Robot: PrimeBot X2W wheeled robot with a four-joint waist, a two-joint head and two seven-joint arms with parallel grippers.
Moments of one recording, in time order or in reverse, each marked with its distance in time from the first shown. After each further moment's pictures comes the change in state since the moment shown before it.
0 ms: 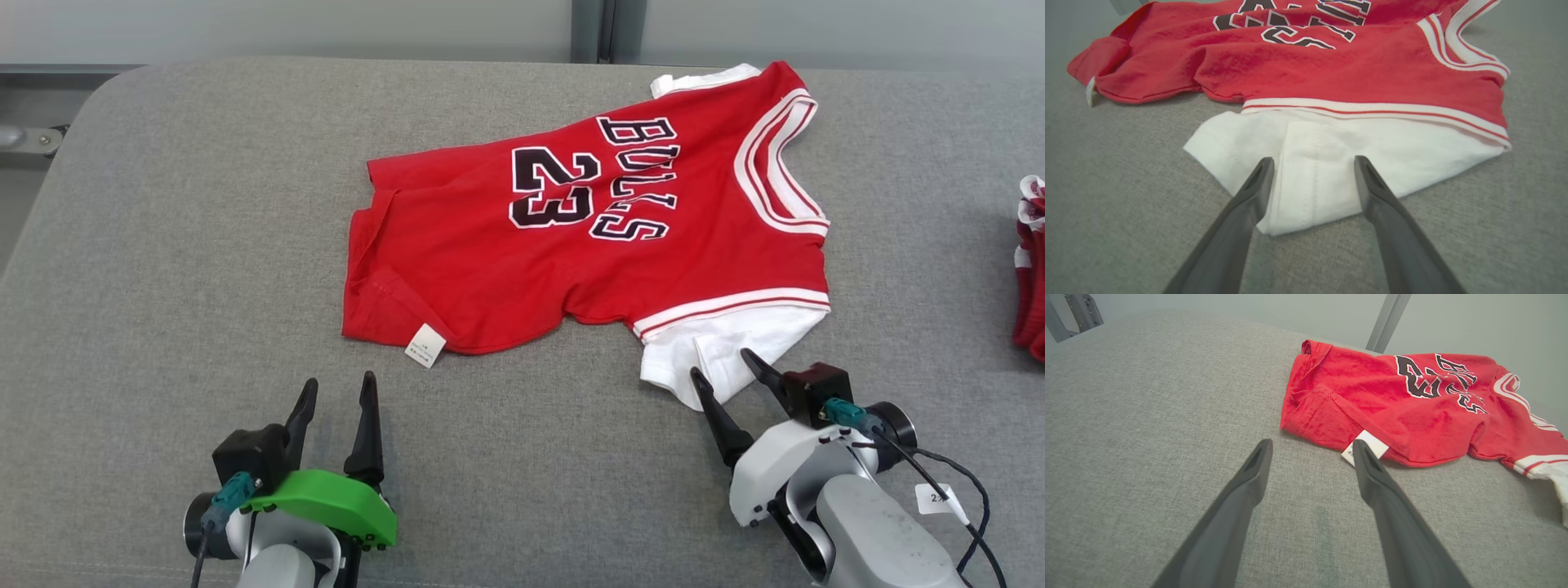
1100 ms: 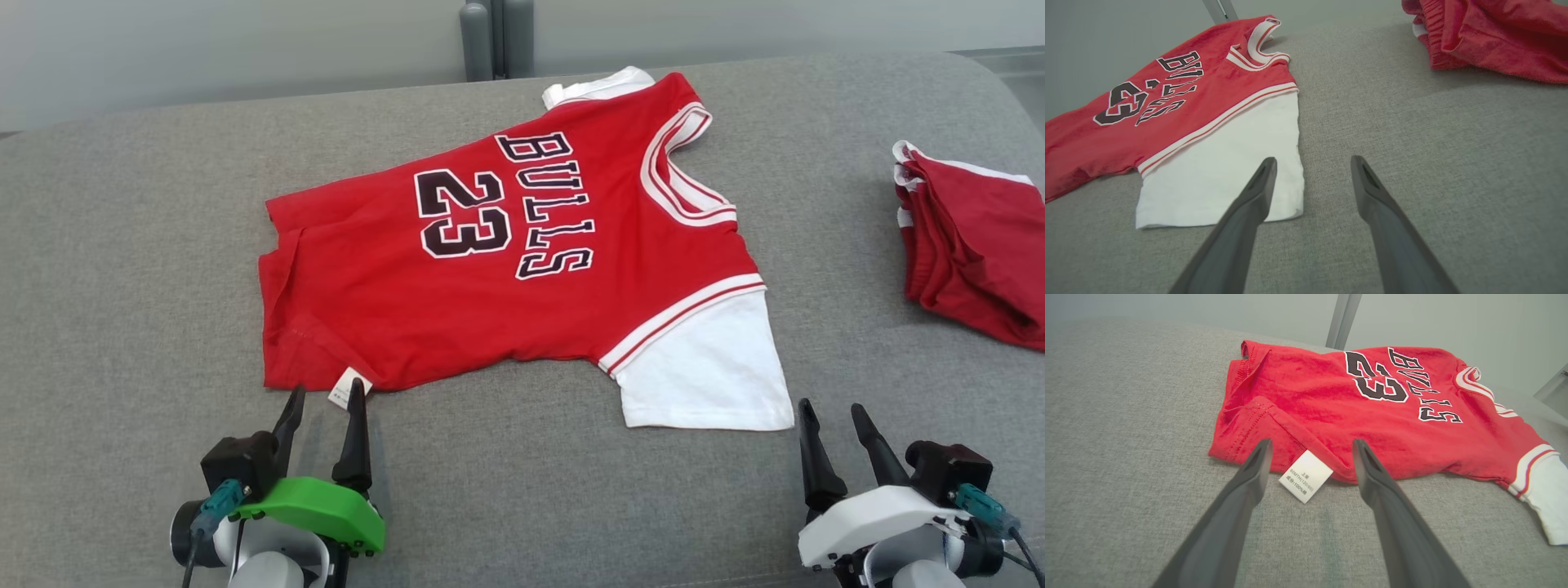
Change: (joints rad) left arm 0.016 -0.001 0.037 -0.002 0.034 -0.017 0.000; right arm 0.287 0.110 -0.388 -0.262 0.045 -0.001 0.000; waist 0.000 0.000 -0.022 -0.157
